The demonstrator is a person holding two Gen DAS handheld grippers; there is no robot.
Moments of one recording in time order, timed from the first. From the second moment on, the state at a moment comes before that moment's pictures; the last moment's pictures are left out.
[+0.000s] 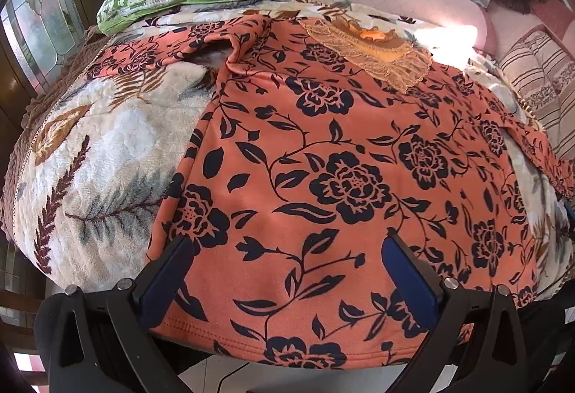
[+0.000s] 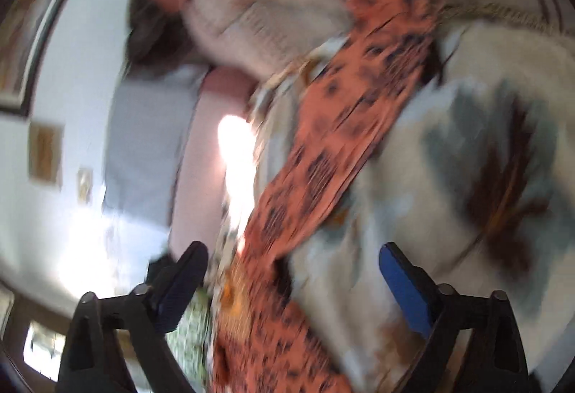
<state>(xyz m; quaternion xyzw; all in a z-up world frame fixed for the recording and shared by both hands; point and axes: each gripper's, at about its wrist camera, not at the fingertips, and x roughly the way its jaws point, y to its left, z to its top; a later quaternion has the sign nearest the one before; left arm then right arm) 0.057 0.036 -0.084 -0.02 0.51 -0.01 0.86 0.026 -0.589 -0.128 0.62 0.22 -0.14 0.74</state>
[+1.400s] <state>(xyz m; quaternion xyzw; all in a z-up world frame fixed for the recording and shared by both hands) 0.105 0.144 -0.103 -0.13 0.47 0.03 0.87 0.221 -0.206 -0.119 0.24 0.44 0.20 0.84</state>
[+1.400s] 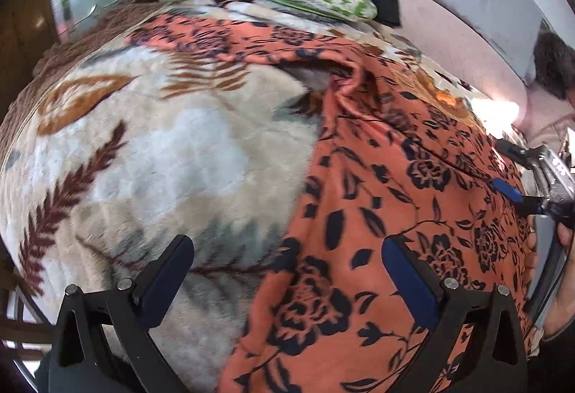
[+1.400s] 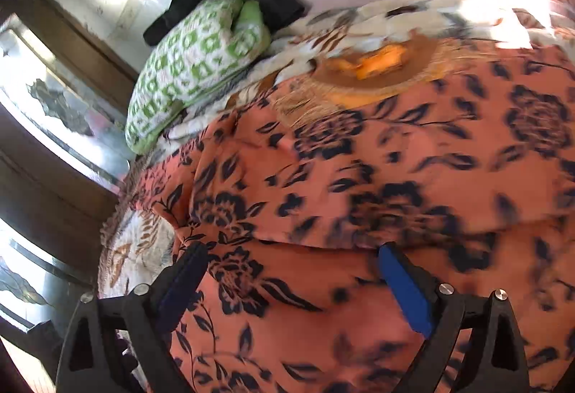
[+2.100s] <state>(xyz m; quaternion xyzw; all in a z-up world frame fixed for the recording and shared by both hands) 0.274 0.361 -0.120 -0.44 0.42 0.11 0.79 0.153 -0.334 -0.146 0.40 0.40 0.19 0.81</state>
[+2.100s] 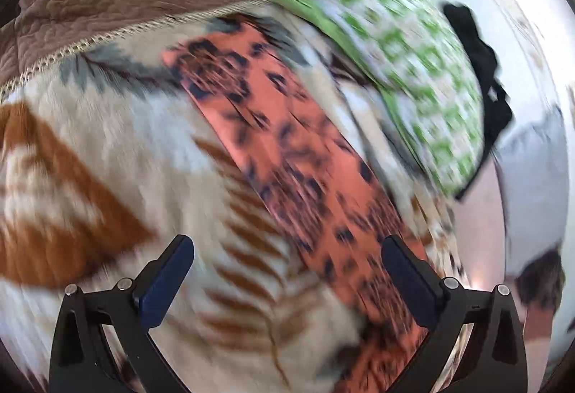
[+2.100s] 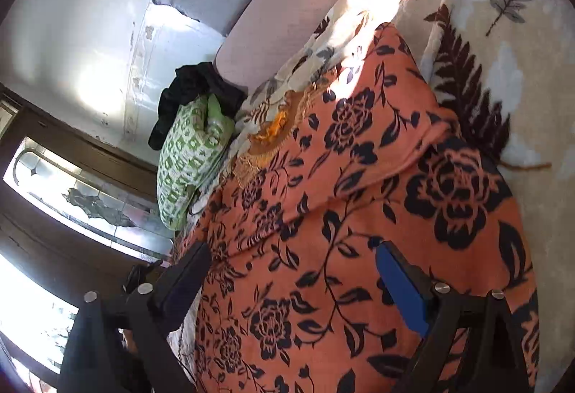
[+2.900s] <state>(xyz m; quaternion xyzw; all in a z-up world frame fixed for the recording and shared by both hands) 0.327 0.351 -0.059 -0.26 0.37 0.20 0.87 0.166 -0.339 -0.158 0.38 0.39 0.18 0.82</state>
